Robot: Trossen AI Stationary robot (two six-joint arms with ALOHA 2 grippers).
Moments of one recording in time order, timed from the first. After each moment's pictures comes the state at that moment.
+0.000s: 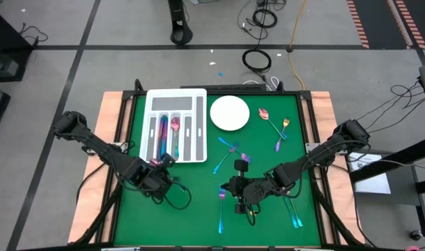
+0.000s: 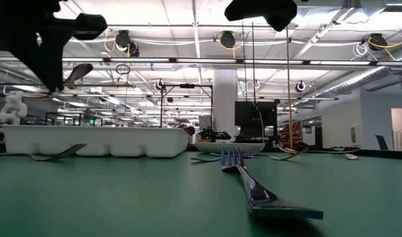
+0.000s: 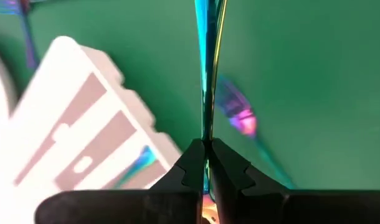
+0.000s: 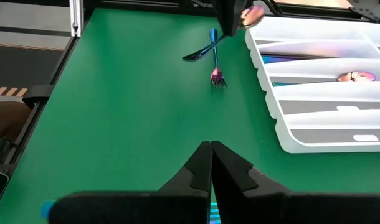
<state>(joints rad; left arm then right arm) -0.56 1.39 0.97 -0.95 -0.34 0.20 0.50 1.63 1.13 -0.15 0.47 0.28</state>
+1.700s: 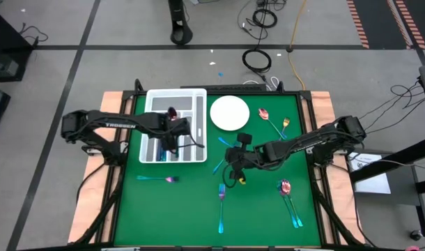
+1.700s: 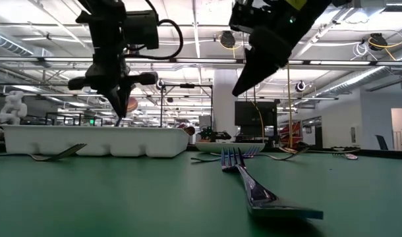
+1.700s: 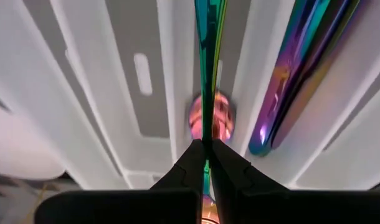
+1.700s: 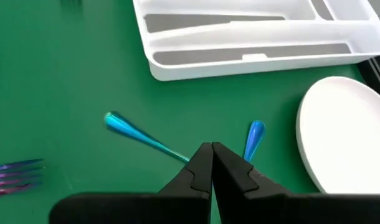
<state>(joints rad) 0.20 1.47 0.97 -0.86 -0.42 1.77 0.21 1.63 1.08 -0.39 0.47 0.22</state>
